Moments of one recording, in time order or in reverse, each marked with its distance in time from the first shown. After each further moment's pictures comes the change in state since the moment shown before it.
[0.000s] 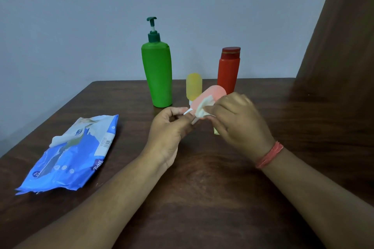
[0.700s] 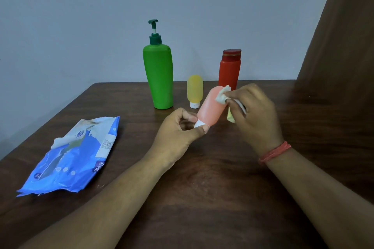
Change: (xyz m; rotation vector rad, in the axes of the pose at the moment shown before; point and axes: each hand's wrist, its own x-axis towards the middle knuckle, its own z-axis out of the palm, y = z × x) left_hand 0.005 -0.005 -0.006 0.478 -0.145 0.148; right_hand 0.001 0.014 -0.001 0.190 0.191 0.340
